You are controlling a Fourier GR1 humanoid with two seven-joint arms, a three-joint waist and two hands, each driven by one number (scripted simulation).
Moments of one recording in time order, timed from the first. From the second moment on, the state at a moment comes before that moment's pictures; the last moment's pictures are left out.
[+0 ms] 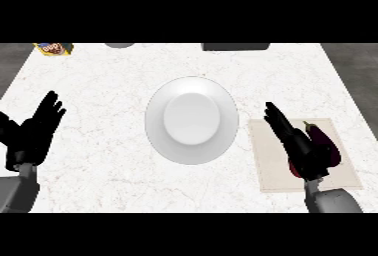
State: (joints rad) left arm -0.17 0.46 -0.01 -1.28 0.36 0.16 0.12; right arm -0.11 -0.25 0.18 -1.44 -0.12 0.07 -0.02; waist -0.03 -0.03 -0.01
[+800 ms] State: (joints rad) left arm -0.30 0.48 -0.09 -1.51 0.26 0.11 0.04; right arm -0.06 -0.23 0.33 -1.41 0.25 -0.15 -0.30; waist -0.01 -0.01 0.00
